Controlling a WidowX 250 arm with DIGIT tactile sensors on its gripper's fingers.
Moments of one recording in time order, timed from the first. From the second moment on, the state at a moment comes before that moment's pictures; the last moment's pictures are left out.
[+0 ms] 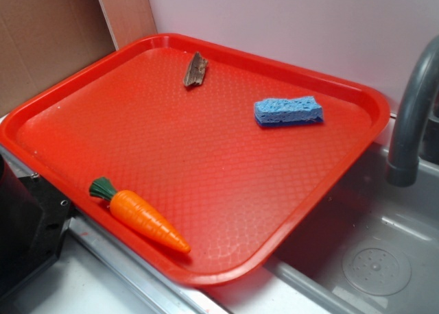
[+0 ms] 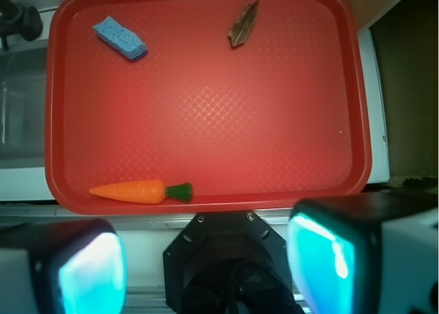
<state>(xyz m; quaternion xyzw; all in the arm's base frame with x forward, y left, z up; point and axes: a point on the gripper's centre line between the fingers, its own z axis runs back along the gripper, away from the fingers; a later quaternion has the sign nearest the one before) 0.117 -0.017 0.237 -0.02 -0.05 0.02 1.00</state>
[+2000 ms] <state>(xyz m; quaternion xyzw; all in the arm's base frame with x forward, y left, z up) 0.305 -0.102 0.025 0.01 -0.03 -0.30 0.95</state>
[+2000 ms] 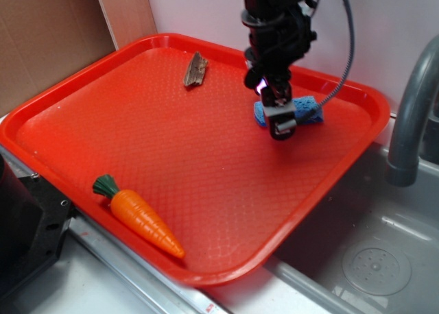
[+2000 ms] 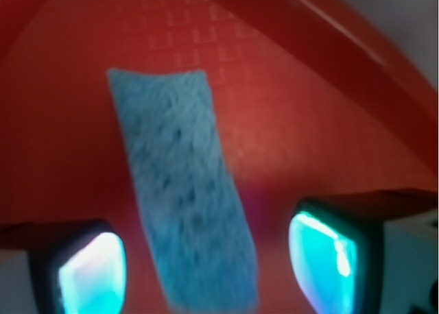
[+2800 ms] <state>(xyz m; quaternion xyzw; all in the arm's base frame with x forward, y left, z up) 0.284 -0.048 0.094 -0.01 -0.03 -0.24 0.97</state>
